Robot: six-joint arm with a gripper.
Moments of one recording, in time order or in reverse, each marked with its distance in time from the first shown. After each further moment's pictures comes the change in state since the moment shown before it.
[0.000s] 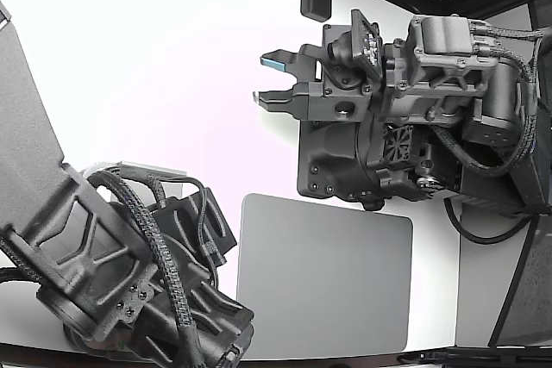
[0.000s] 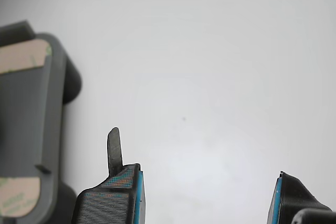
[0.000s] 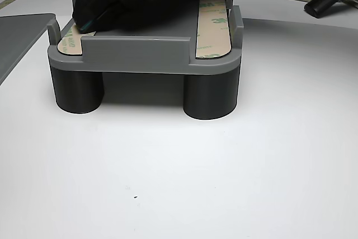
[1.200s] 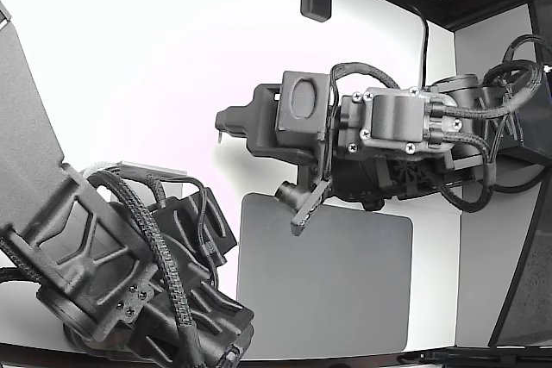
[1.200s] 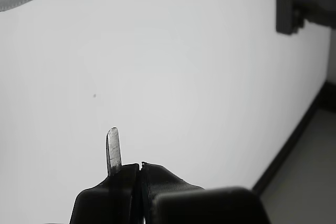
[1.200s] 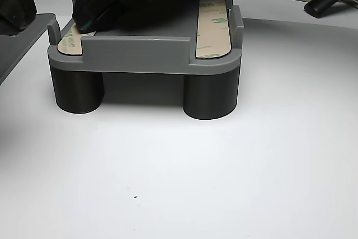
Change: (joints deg) arm 28.1 -17.1 2.0 -15.4 27.2 -75.8
